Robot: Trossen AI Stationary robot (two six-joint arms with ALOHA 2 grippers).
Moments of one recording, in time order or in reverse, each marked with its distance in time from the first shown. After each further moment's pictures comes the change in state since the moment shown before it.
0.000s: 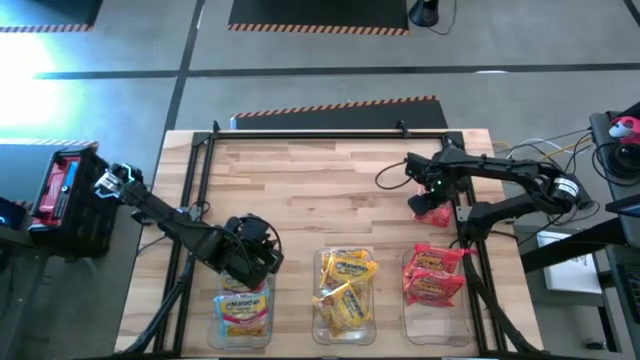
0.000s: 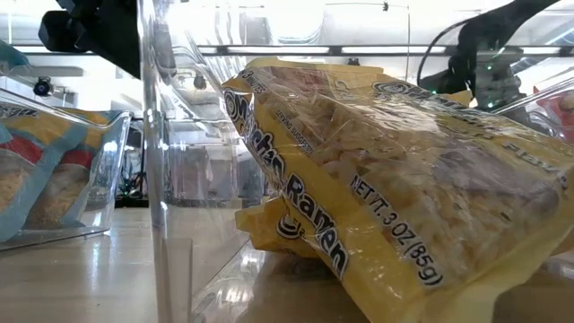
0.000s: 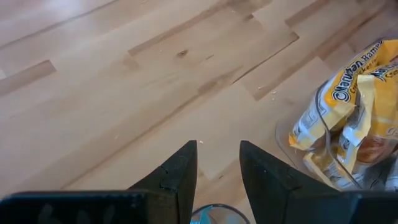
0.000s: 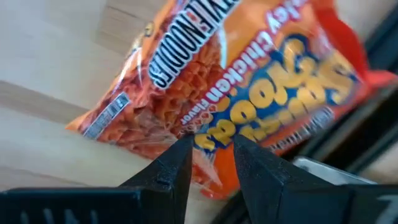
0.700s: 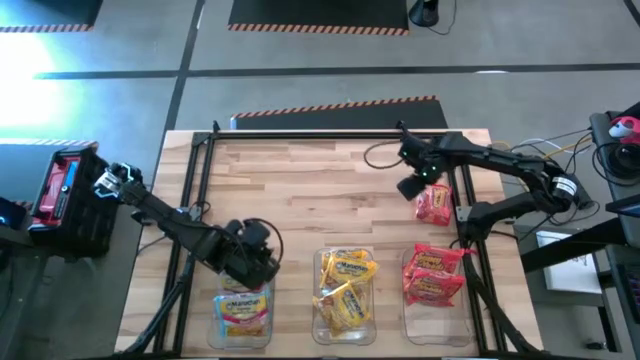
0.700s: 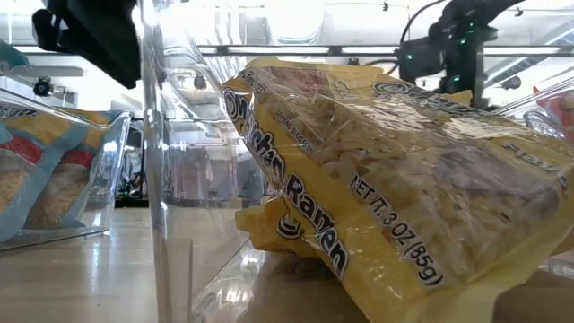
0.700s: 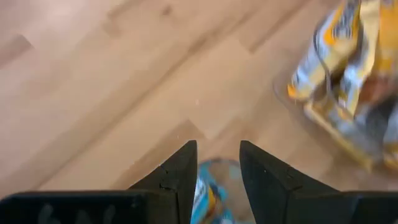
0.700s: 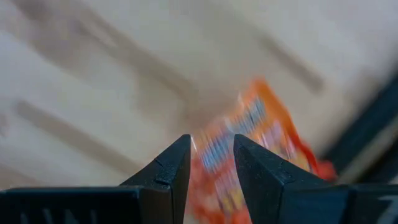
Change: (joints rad) left arm -0.007 -0.007 0.000 -0.008 0.169 0.112; right arm 0.000 0.001 0.231 0.047 0.067 -0.149
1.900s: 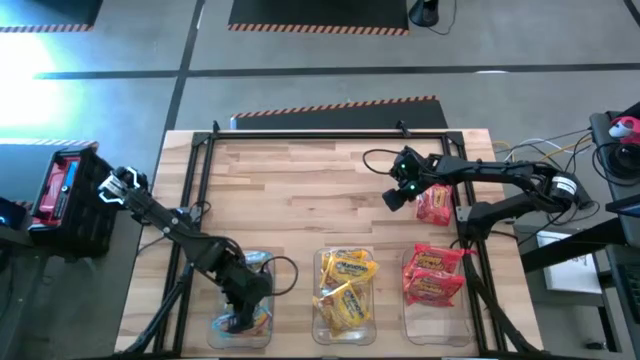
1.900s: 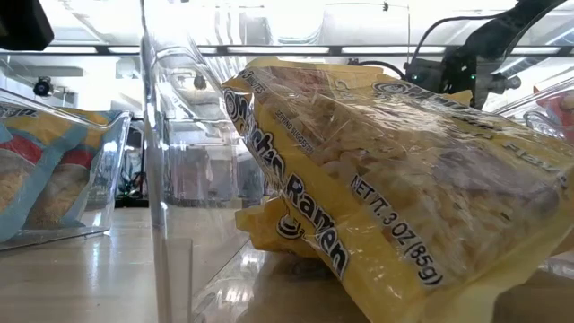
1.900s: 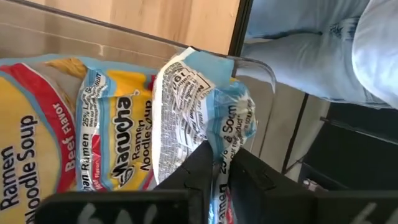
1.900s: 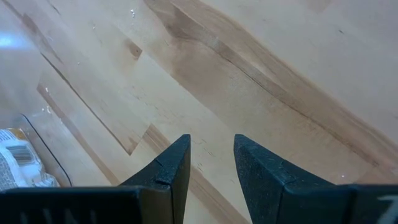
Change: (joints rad) left arm -0.056 0.063 0.000 0.260 0.851 0.372; right arm 0.040 0.000 -0.321 0.643 -0.399 0.113
